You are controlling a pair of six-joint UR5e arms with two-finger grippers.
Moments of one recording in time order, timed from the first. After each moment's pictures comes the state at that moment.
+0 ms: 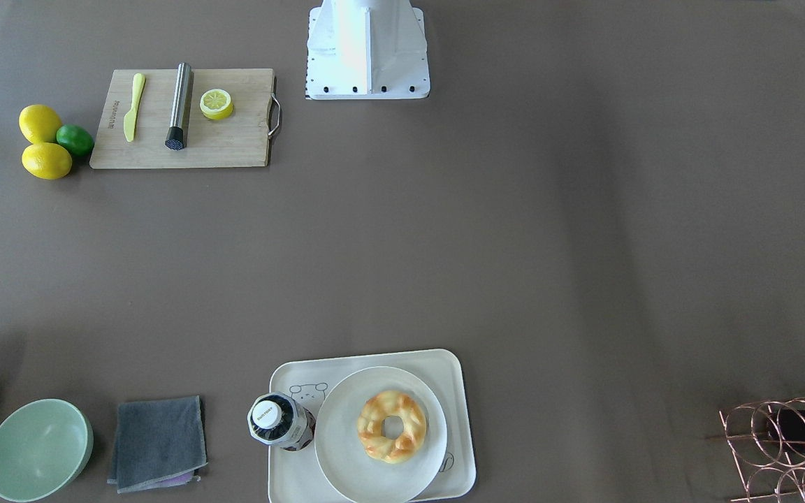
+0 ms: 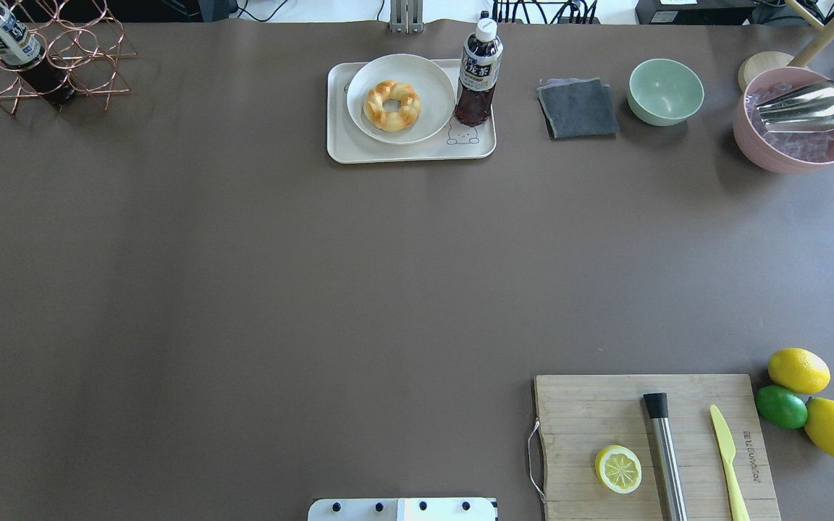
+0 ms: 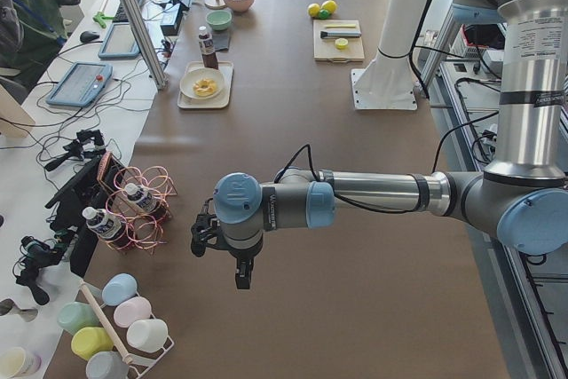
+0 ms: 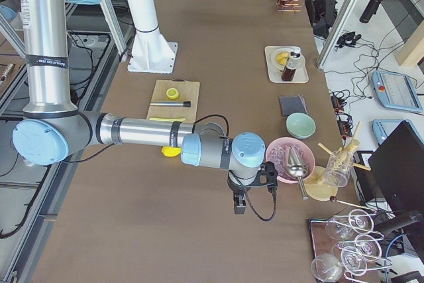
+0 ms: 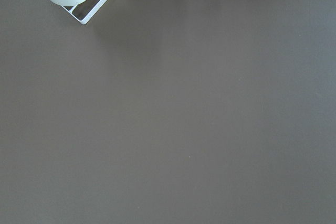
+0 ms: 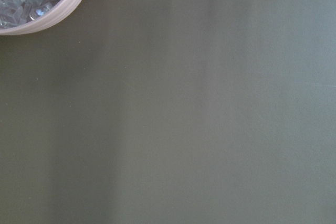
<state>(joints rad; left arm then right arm) -1.69 -1.55 -1.63 -1.49 -2.37 0.11 1.64 -1.57 1.55 -1.61 2.31 -0.16</state>
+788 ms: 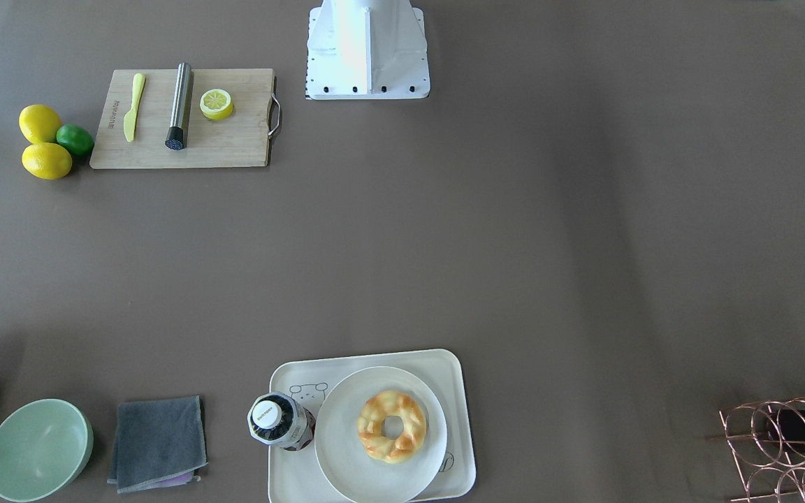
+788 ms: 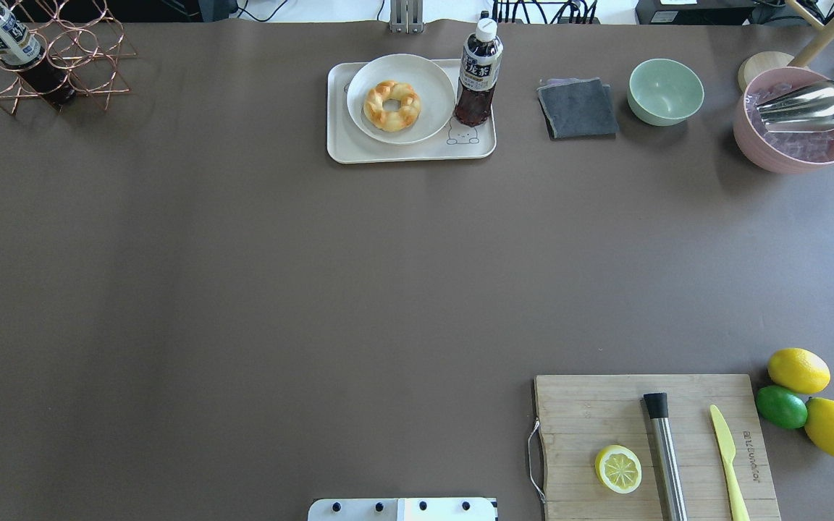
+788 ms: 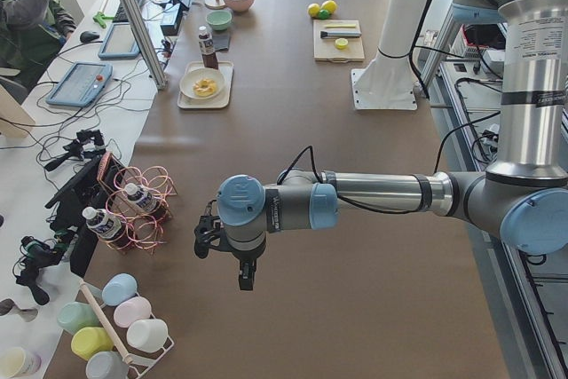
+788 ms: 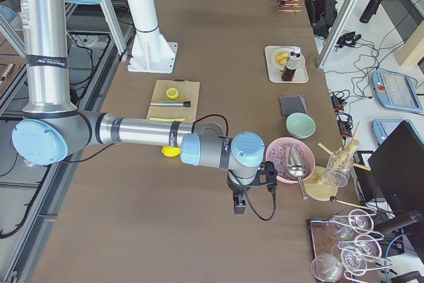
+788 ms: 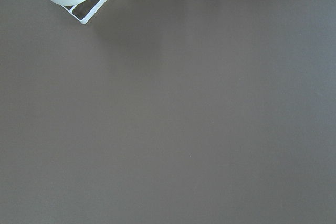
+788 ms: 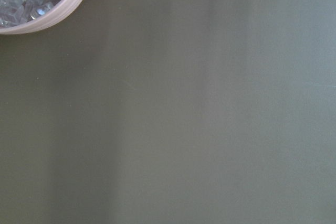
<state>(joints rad) -1.69 -1.53 -1.64 -1.49 -2.37 0.12 1.64 -1.58 1.56 -1.61 2.31 -0.16</state>
